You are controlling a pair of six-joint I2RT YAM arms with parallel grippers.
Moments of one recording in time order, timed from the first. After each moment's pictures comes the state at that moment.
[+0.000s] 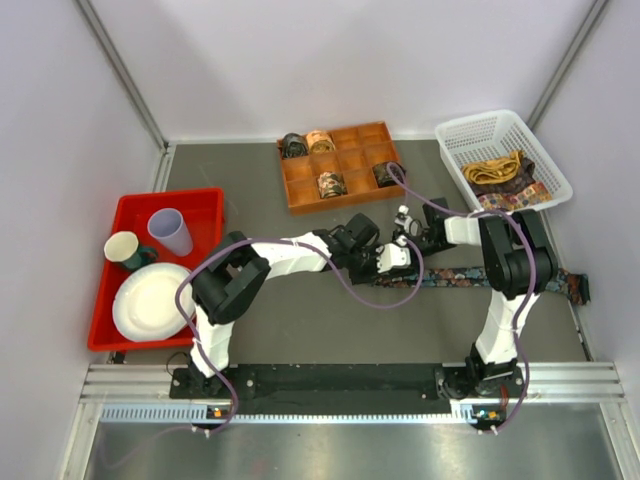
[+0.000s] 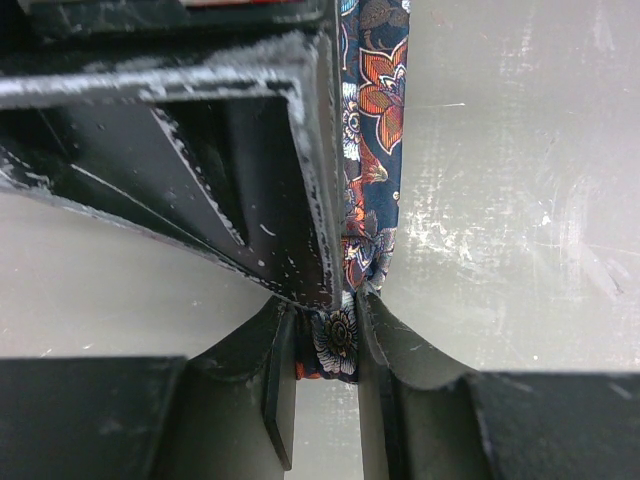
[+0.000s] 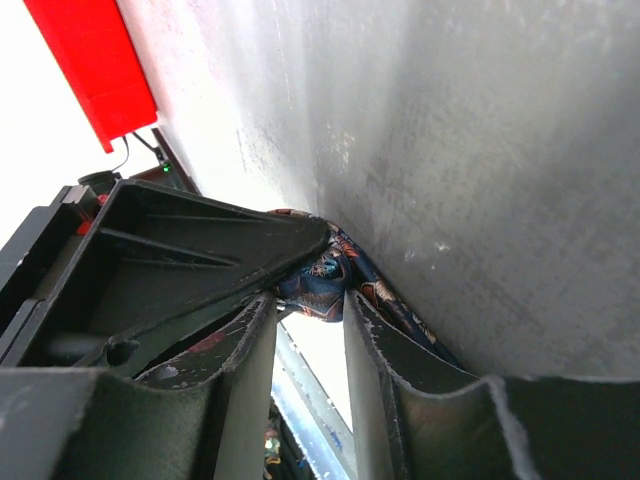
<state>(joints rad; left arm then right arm) -0.88 1.97 1.27 -0.24 0.35 0.56 0.21 1.91 0.97 -0.38 -0.99 0.29</state>
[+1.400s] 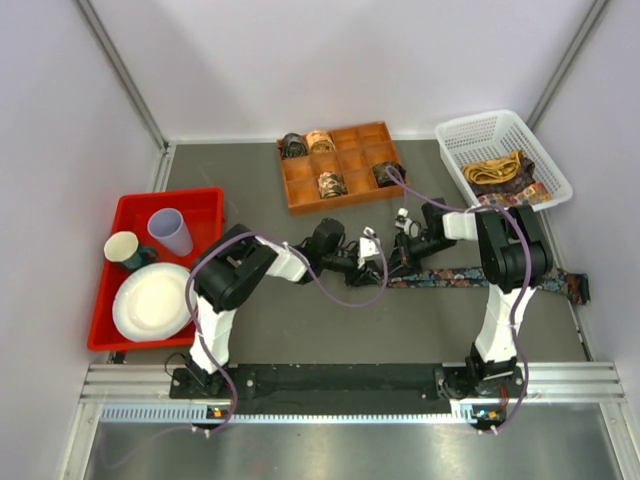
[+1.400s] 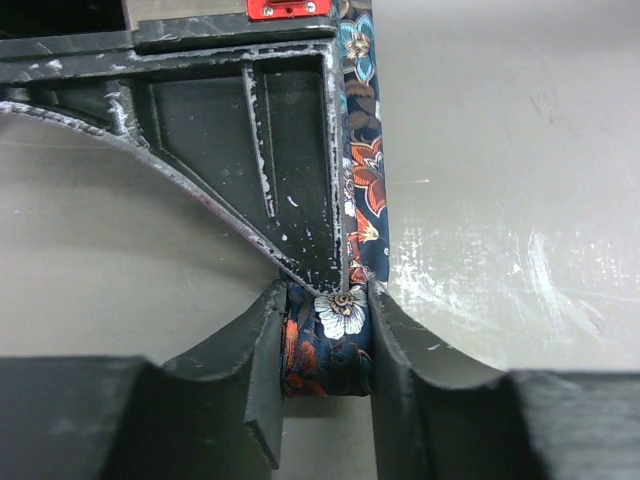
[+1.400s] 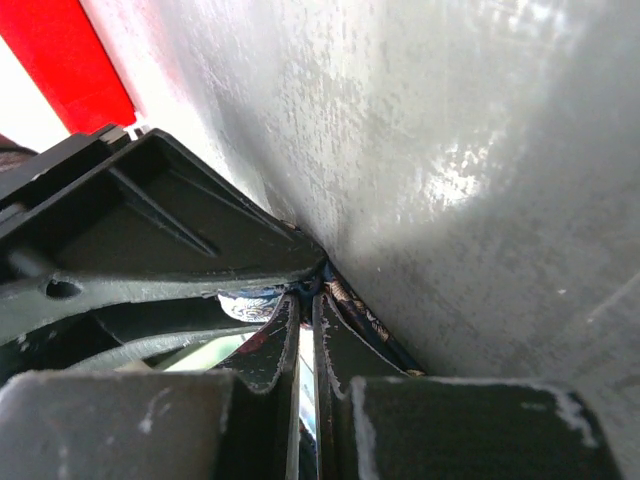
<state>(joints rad) -0.74 2.05 0.94 0.62 0.82 0.31 0.20 1.97 1.02 -0.48 -0.94 0.25</state>
